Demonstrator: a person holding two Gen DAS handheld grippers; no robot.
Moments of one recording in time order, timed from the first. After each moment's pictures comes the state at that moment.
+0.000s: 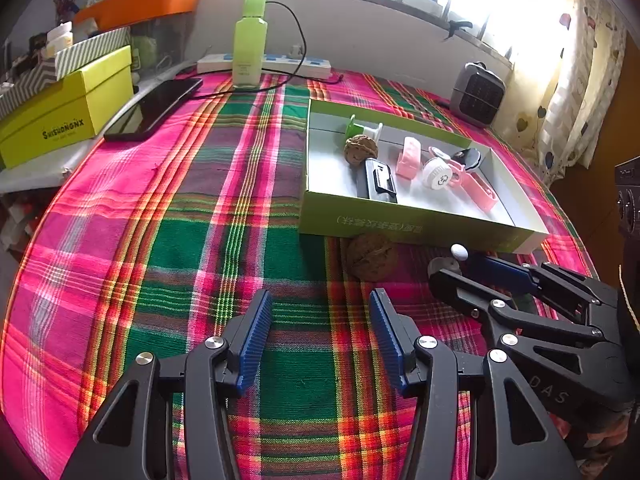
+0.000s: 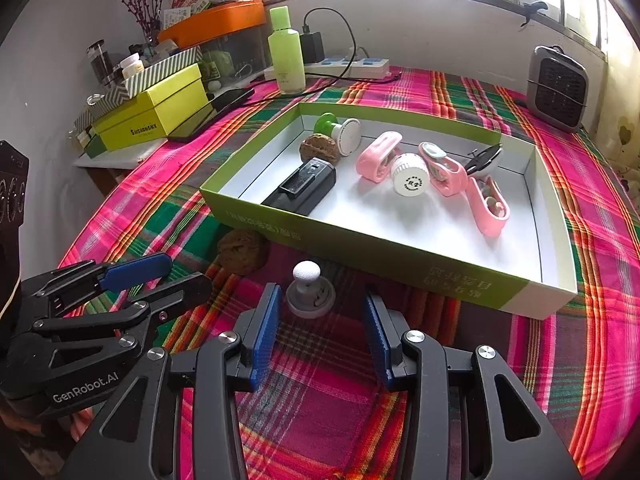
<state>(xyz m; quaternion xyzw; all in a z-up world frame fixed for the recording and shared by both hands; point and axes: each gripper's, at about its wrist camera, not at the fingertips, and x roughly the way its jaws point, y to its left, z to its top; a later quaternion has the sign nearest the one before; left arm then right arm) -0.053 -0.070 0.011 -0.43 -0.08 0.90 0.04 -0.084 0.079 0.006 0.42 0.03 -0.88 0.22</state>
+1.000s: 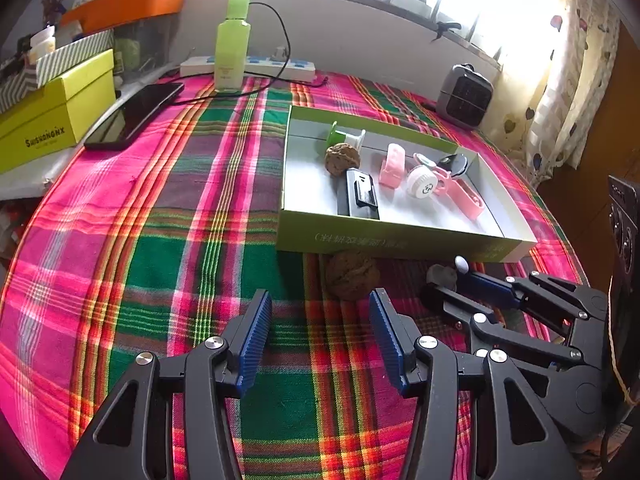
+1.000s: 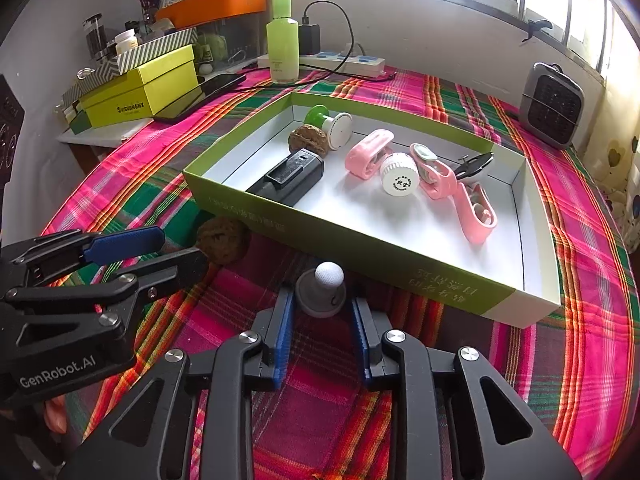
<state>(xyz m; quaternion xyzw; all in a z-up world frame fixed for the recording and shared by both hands) -0.065 -0.062 0.014 -0.42 -0.08 0.90 0.06 -0.083 0.075 0.005 0.42 0.09 -0.88 0.19</state>
